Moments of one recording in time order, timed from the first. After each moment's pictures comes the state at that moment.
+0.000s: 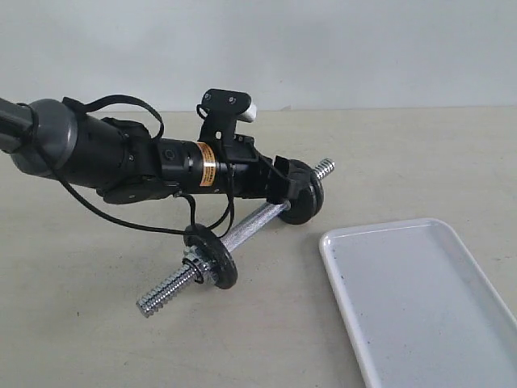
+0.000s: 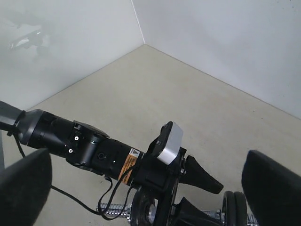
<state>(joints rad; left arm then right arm) -0.54 2.06 -1.14 0.84 -0.44 -0.87 -0.08 1.38 -1.28 1.26 1.22 -1.17</state>
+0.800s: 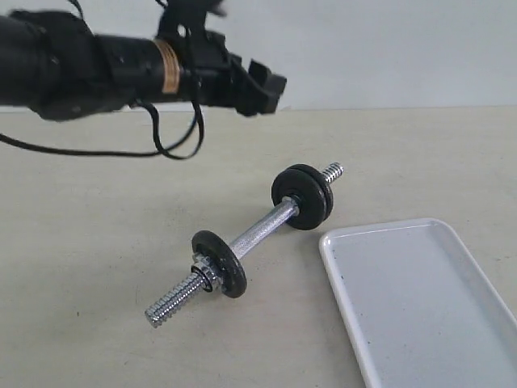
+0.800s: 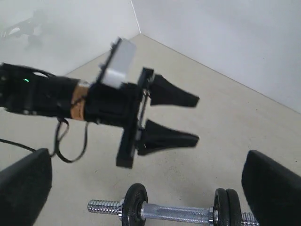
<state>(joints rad) -0.53 1.75 -1.18 0.84 -0.19 -0.70 -0.08 1.38 -1.28 1.21 1.22 -1.17</state>
